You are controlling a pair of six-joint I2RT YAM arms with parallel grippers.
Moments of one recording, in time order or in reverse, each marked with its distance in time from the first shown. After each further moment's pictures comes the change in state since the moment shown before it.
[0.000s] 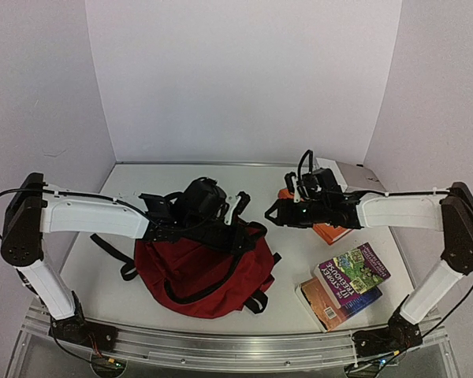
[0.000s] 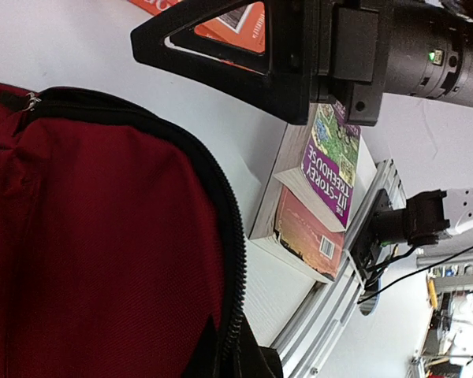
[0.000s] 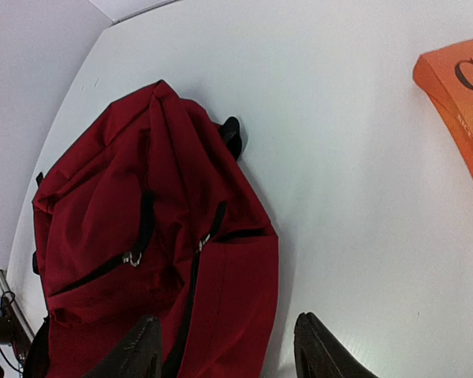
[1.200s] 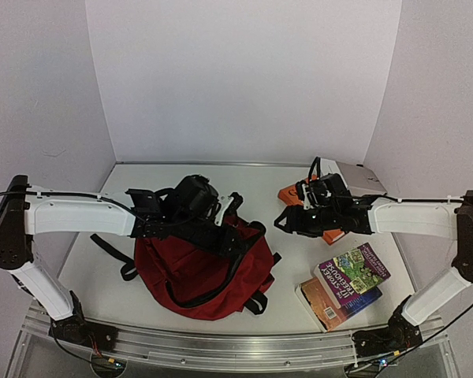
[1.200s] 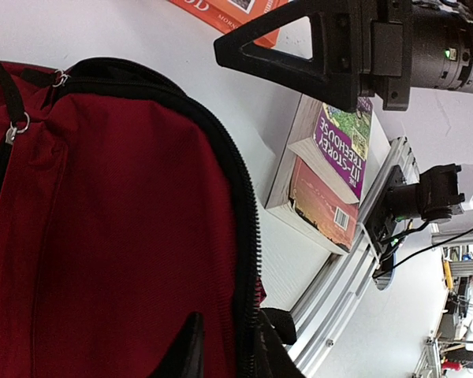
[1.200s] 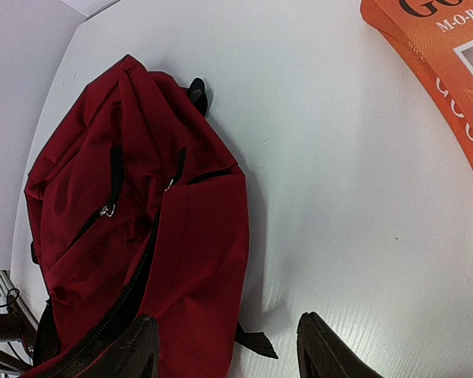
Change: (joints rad) left arm 0.000 -0.065 0.004 -0.150 -0.004 0.066; right arm 0.001 -0.131 -0.098 -0.109 0.013 0.086
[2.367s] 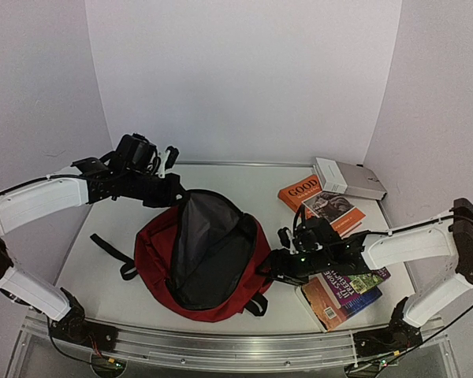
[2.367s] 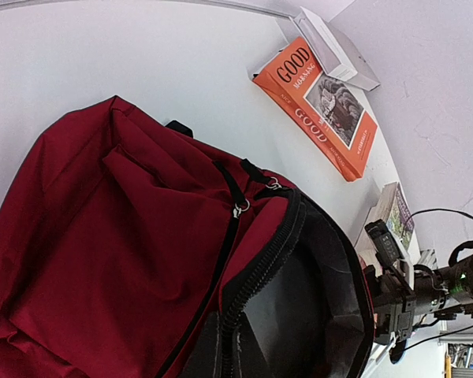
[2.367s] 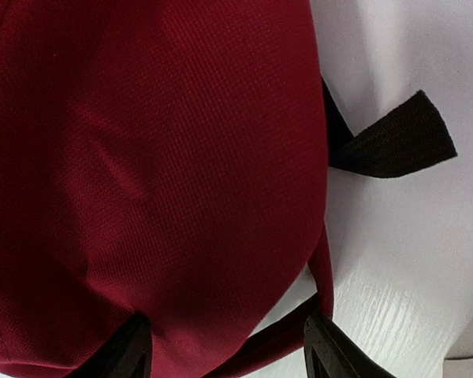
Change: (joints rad) left arm 0.373 -0.228 -0.002 -0.169 -0.042 0.068; right arm 0.259 -0.019 -0.246 0.198 -0.118 0.345
